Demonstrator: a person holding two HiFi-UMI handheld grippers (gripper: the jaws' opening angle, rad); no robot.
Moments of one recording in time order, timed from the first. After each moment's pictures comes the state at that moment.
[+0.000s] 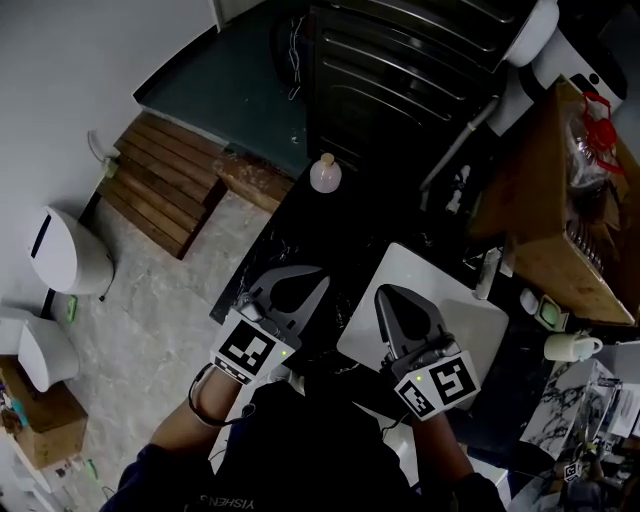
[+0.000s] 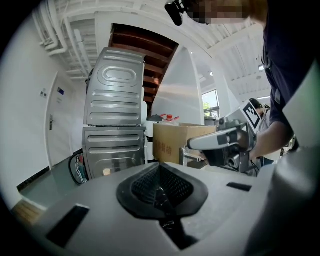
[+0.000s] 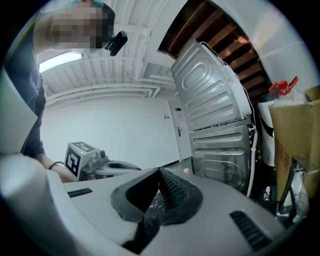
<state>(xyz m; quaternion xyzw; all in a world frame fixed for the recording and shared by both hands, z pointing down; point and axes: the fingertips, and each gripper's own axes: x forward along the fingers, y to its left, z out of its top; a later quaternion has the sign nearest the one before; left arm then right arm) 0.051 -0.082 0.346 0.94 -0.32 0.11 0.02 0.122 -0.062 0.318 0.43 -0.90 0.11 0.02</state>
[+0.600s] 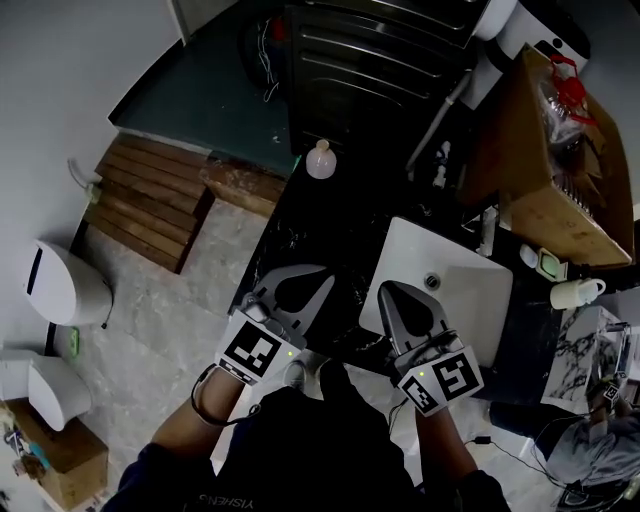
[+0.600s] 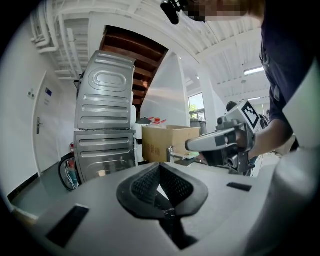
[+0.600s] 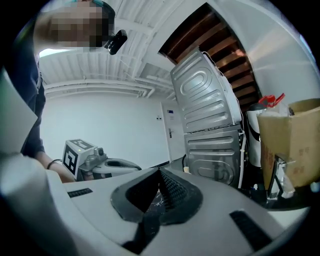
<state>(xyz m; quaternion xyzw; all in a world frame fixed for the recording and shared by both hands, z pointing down) 0.019 -0.036 0.336 0.96 -0.25 0.11 0.00 0.083 -0.010 0.311 0.50 -0.86 0.10 0.02</state>
